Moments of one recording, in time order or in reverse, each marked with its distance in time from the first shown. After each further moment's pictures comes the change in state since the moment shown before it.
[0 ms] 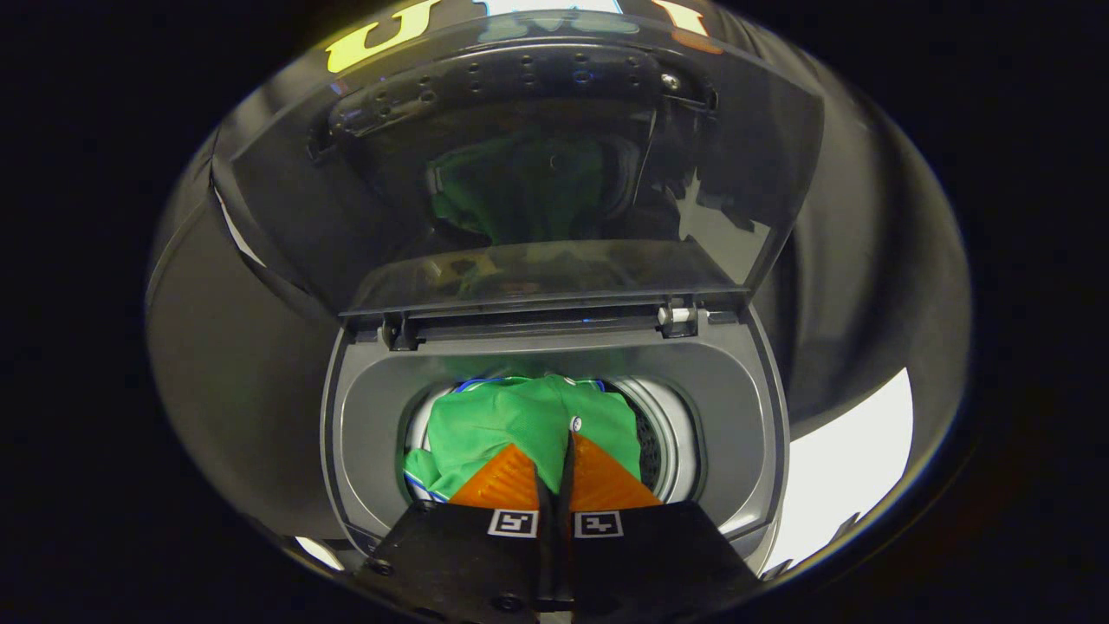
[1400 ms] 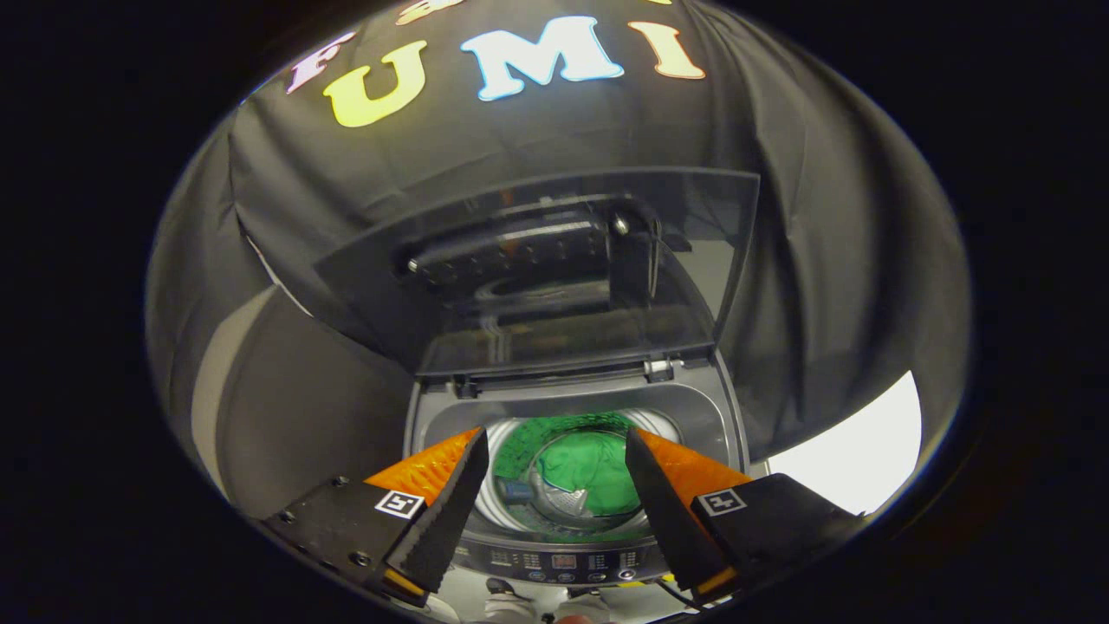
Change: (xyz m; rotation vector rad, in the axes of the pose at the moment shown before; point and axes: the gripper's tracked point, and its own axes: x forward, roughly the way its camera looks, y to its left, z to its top) arm -0.115 0.009 0.060 0.054 -0.156 0.164
